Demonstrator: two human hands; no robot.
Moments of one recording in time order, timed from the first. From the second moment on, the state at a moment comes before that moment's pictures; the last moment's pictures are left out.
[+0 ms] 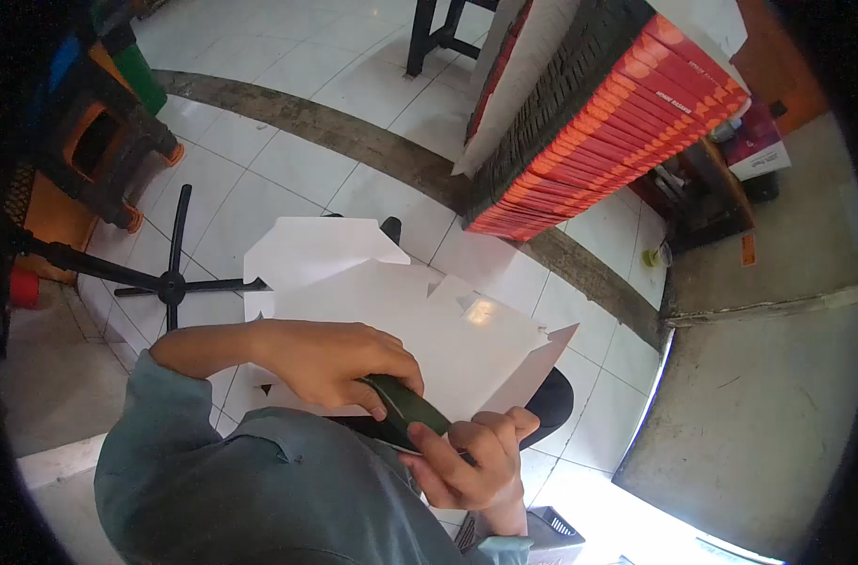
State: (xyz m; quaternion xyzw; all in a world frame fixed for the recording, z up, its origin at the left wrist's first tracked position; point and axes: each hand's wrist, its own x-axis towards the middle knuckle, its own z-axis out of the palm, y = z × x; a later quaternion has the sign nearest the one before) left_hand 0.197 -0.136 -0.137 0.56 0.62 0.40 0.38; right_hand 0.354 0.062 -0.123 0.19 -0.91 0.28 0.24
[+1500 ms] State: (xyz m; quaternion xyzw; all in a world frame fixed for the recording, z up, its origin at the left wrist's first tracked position) left_hand 0.237 -0.090 -0.159 0.33 0.42 0.81 0.25; right_hand 0.337 0.051 -0.151 0.03 -0.88 0.27 0.38
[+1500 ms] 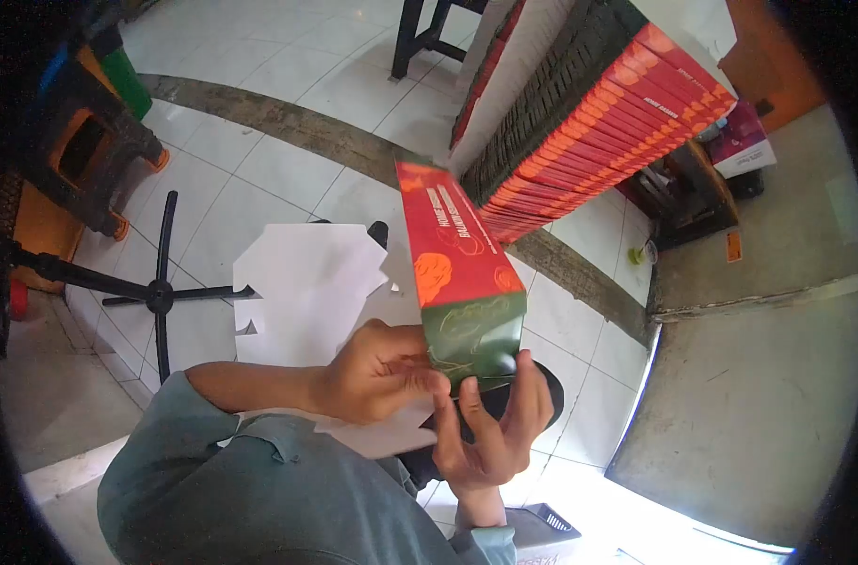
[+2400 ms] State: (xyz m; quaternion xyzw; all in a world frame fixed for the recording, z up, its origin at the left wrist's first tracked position) left_hand 0.235 -0.141 -0.287 0.58 0.59 0.52 0.21; right_hand 0.306 0.072 -0.227 -0.13 -0.74 0.62 0.24
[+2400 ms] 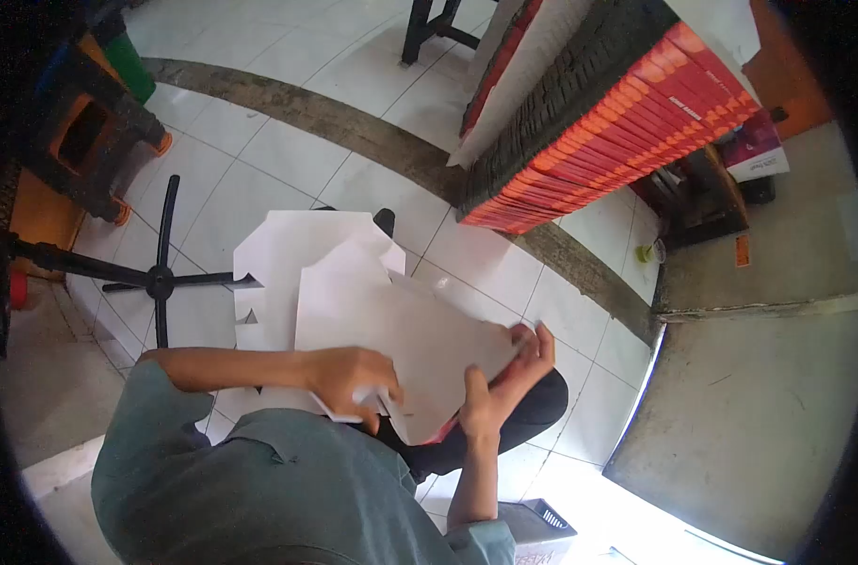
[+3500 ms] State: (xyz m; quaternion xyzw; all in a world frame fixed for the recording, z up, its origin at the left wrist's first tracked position) left_hand 0.250 -0.096 -0.186 0.39 0.61 0.69 -0.07; right_hand 0.323 0.036 -0.173 -0.12 -0.76 0.52 0.38
